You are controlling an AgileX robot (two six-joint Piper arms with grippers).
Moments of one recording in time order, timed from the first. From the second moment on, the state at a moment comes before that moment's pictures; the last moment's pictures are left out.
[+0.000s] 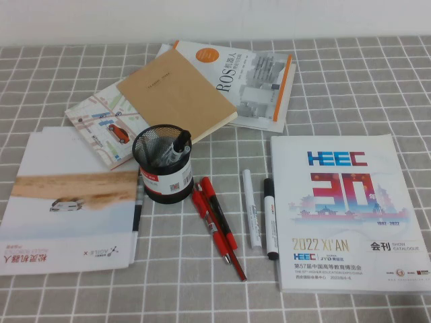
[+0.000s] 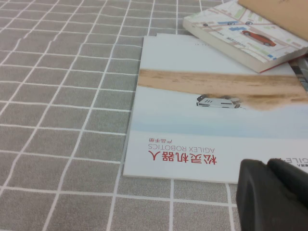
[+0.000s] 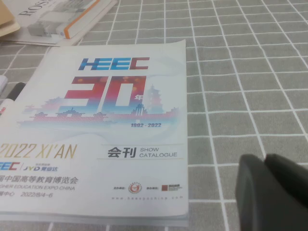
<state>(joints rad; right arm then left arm) 0.00 -0.01 0.03 0.24 0.37 -0.13 0.01 -0.01 0.03 -0.03 0.39 0.03</state>
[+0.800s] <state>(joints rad) 0.00 -0.01 0.03 0.34 0.37 -0.13 0.01 -0.01 0.03 -0.03 0.39 0.03</state>
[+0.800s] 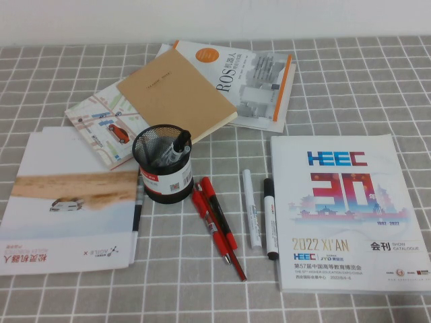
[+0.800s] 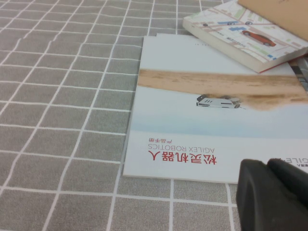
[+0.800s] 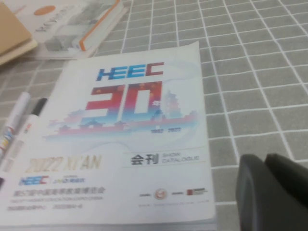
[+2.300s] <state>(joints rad) 0.00 0.66 -0.59 0.95 0.70 -0.48 0.01 -0.01 0.03 -0.03 0.39 0.03</state>
